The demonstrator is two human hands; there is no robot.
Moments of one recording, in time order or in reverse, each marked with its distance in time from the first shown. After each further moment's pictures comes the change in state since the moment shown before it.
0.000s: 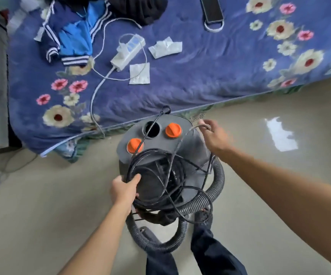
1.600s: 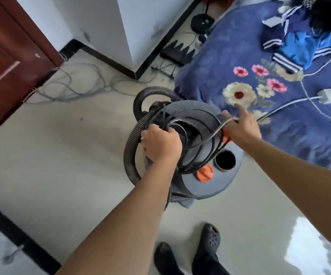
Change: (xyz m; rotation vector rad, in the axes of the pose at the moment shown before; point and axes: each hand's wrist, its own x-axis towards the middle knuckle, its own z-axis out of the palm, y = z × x) left_hand 0.163 -0.150 -0.341 -0.318 0.464 -0.114; right_hand -0.123 -0.190 0.478 -0.698 -0.144 -0.571
